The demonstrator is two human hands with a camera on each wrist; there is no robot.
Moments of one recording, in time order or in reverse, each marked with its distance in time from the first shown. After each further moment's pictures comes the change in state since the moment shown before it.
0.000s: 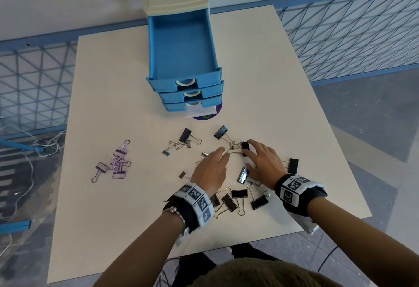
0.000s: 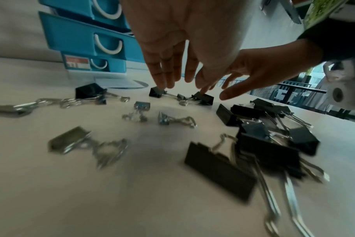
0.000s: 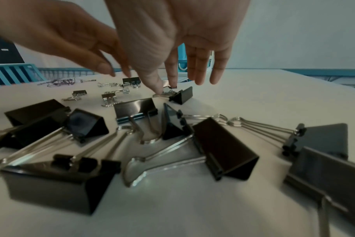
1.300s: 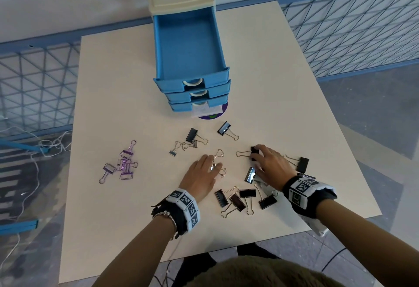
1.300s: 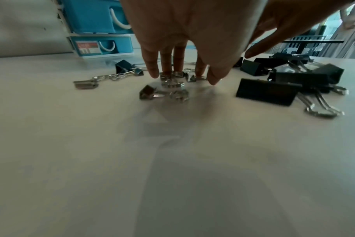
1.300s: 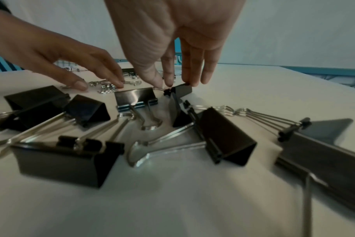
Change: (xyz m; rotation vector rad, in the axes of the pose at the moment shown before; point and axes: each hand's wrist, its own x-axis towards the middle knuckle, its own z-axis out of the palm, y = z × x) left_hand -0.022 -0.056 0.023 0.233 -0.168 0.032; right_hand -0.001 0.002 0.014 -0.036 0.127 -0.043
